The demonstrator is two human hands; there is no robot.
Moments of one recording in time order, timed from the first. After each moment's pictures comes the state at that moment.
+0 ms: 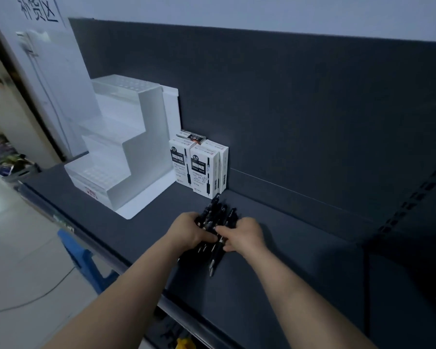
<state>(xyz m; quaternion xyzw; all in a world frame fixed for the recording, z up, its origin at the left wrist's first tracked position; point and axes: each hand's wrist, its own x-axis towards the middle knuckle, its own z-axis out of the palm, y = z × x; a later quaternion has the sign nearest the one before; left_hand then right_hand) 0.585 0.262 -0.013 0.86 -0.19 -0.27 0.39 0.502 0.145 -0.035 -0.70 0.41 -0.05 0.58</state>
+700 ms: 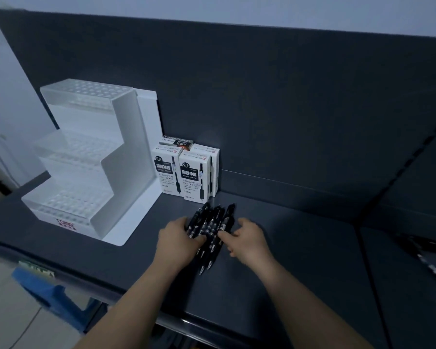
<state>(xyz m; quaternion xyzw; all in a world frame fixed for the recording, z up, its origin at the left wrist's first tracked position) 0.622 0.286 -0.030 0.88 -0.30 -0.15 0.33 0.508 0.175 -0.033 -0.73 0.44 -0.12 0.51</state>
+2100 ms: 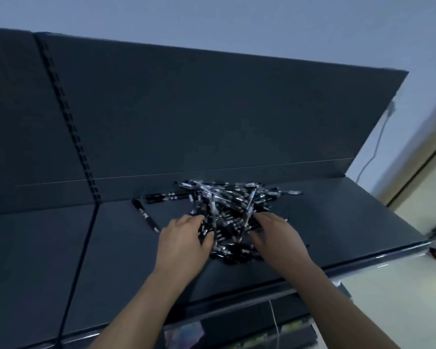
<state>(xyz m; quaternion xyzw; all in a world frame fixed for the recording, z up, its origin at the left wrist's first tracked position) 0.098 0.093 0.018 0.71 -0.65 -0.07 0.26 -0.093 0.051 0.037 -0.79 0.59 -0.10 0.08</state>
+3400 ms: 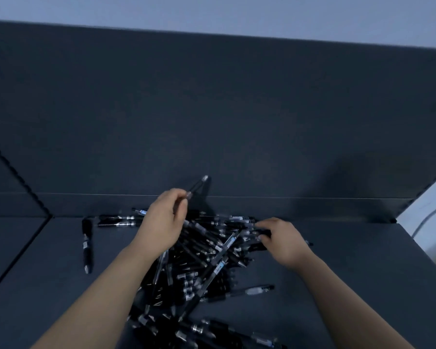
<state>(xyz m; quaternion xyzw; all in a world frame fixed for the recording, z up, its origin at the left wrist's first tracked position) 0.065 -0.101 0.003 0.71 -0.58 -0.07 0.40 -0.182 -0.202 -0.018 -0.84 0.49 -0.07 0.22</state>
